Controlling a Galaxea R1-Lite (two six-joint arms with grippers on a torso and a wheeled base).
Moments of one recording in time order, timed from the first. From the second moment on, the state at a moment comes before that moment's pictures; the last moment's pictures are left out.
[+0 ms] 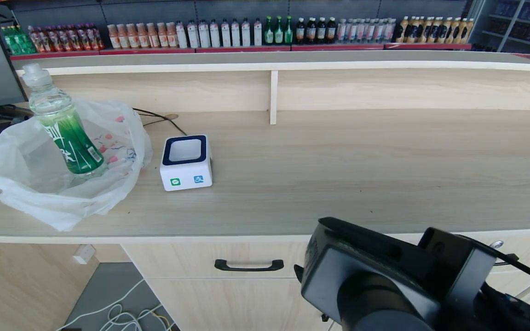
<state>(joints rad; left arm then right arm) 0.00 0.00 0.00 0.00 0.00 -0.01 1.05 1.55 -0.32 -1.57 0.09 -0.95</state>
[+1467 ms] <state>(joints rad) 0.00 0.00 0.00 0.00 0.00 0.00 0.73 1.64 -0.52 -1.49 -0.24 0.01</state>
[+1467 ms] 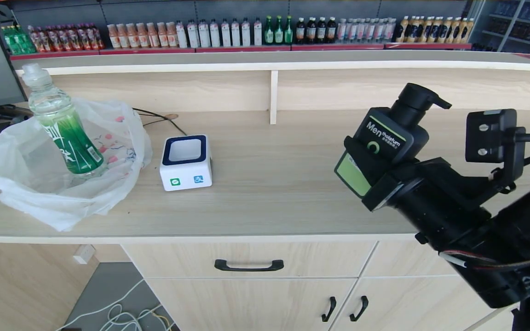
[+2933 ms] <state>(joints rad) 0.00 0.00 0.00 0.00 0.00 0.00 0.70 1.59 -0.46 -1.49 -0.26 0.00</state>
